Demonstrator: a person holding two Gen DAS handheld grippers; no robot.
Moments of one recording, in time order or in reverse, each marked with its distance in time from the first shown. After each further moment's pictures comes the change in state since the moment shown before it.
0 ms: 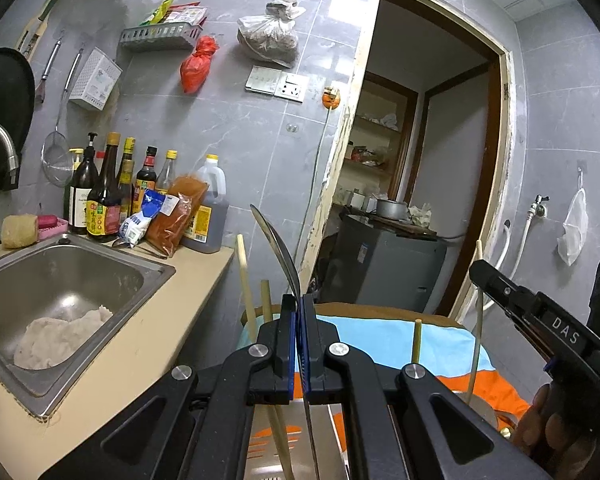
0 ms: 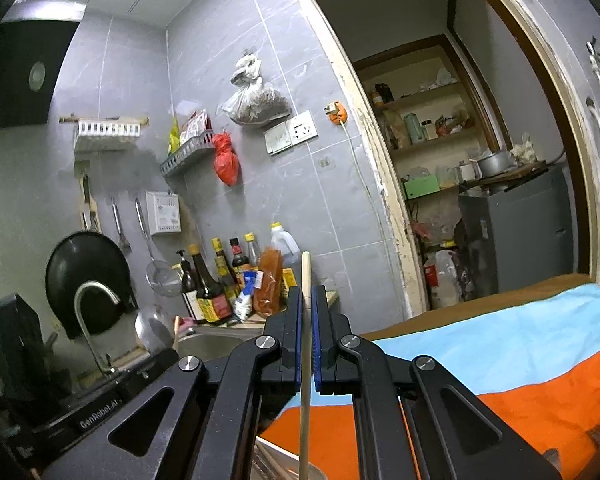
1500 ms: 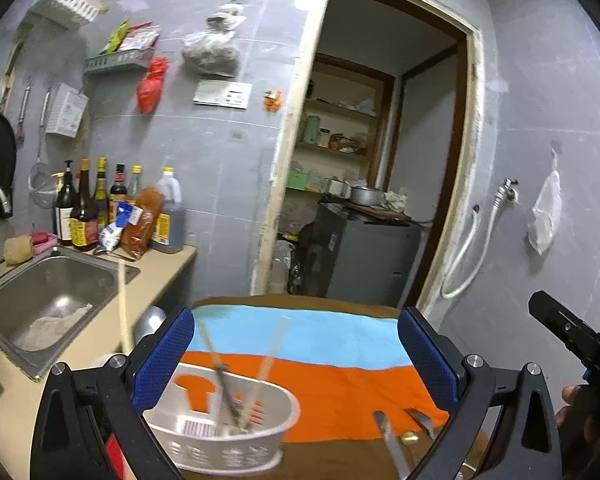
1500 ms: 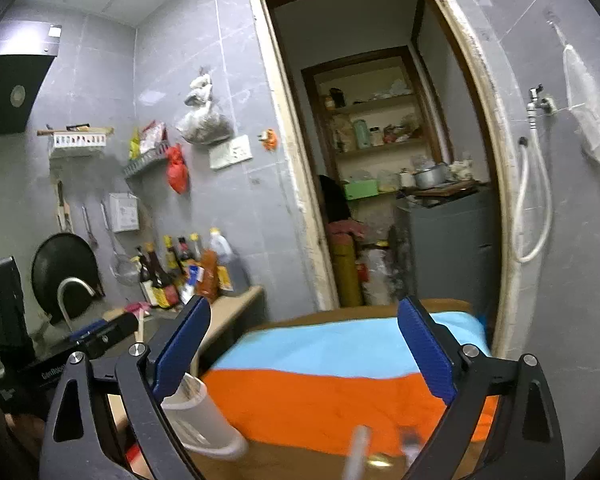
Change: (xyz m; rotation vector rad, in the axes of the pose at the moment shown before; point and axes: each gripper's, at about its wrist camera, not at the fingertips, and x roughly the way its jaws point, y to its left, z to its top) left arm -0.057 -0.151 0.024 0.062 0.064 -0.008; right arm -0.173 -0.086 0.084 -0.069 0.072 -0.222
